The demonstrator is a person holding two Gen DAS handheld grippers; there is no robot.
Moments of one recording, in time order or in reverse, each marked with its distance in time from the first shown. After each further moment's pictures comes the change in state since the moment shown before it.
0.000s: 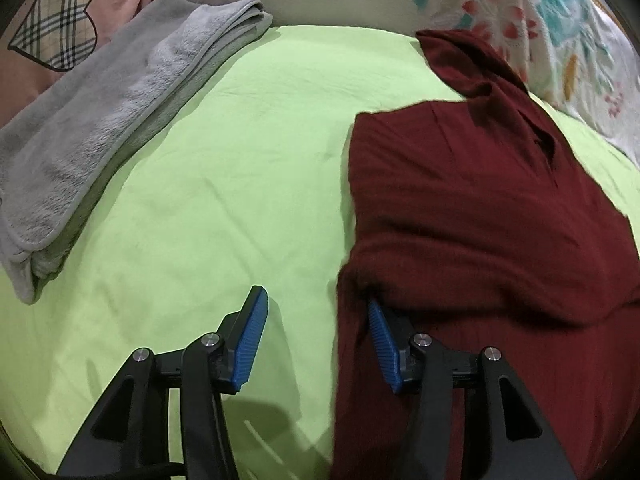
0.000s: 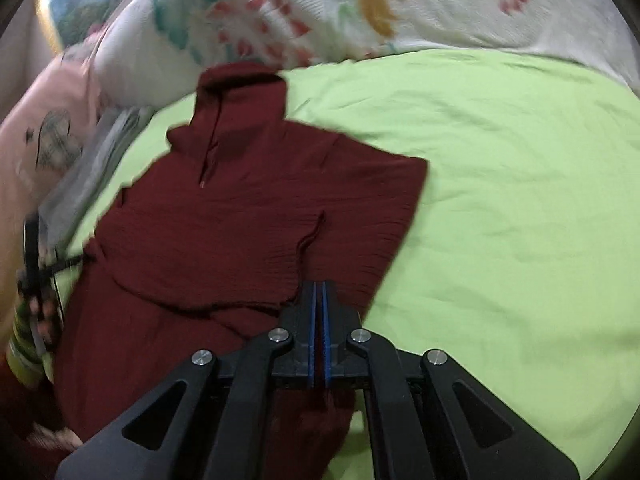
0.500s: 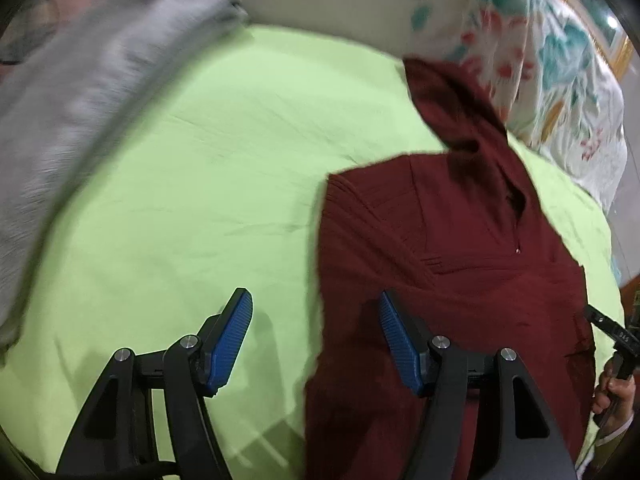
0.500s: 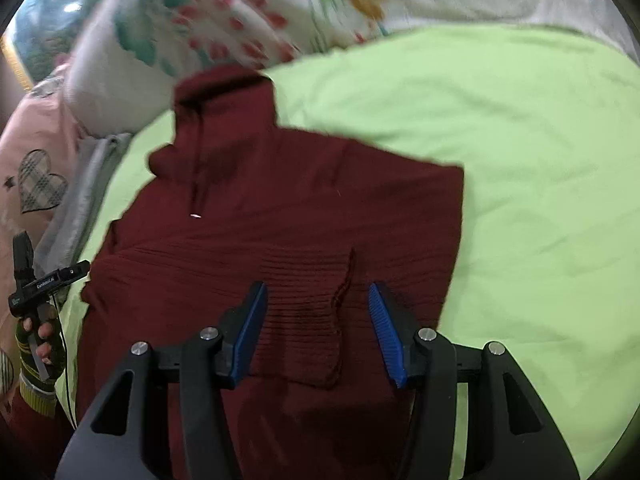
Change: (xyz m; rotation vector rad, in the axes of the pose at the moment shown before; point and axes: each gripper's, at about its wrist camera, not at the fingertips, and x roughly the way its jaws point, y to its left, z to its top) left arm 0.036 0.008 0.081 -0.070 0.092 -0.231; right arm 0.046 0.020 0.027 0.120 0.063 -0.022
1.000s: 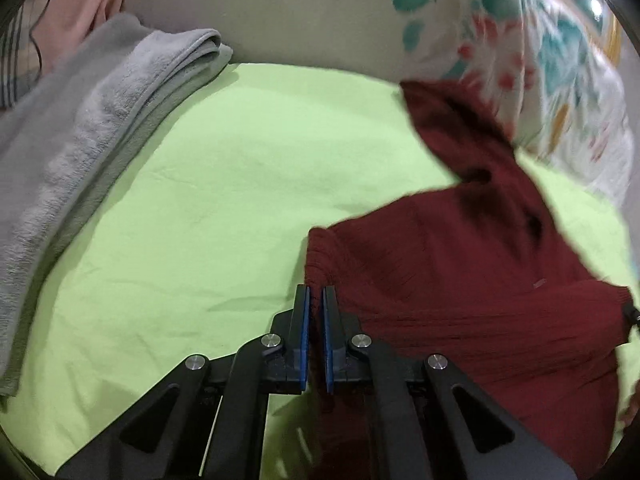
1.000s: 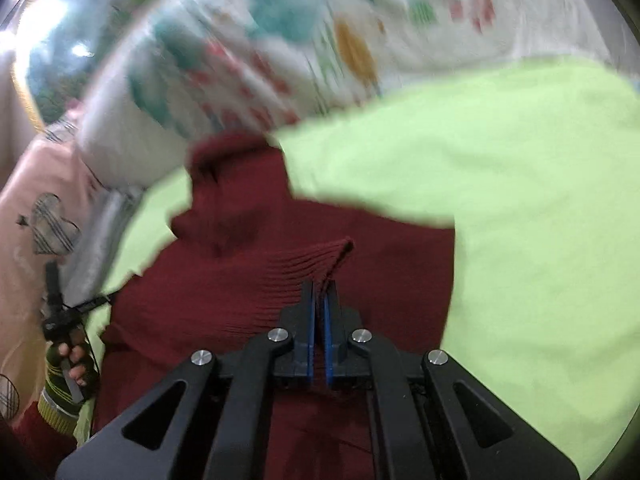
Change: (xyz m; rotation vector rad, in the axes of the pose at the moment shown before) left arm 0.015 -0.019 0.011 0.083 -0.170 0.118; right arm -0.026 0.004 -0.004 0.052 -0.178 0.009
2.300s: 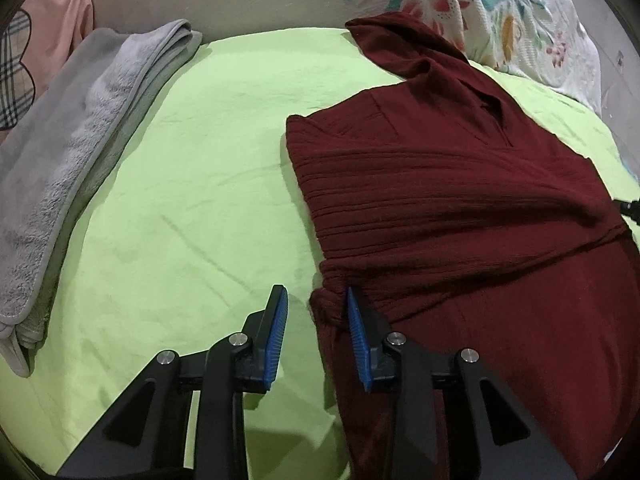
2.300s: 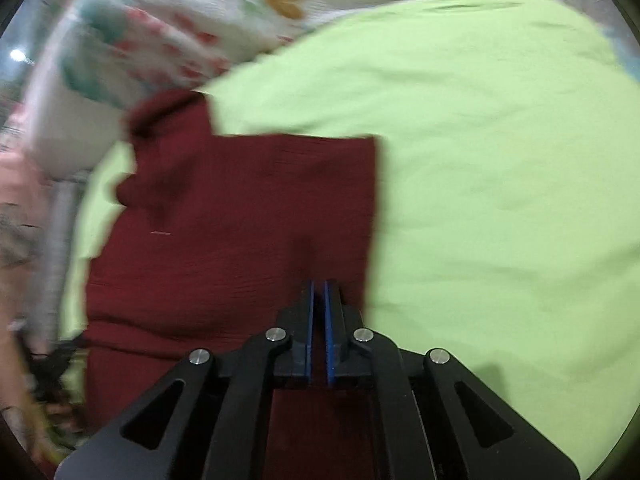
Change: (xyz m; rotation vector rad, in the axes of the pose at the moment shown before) left arm -0.055 0.001 -0.079 0.195 0.100 -0.020; right arm -0.001 -0.031 -0.012 0.123 0.159 -0.173
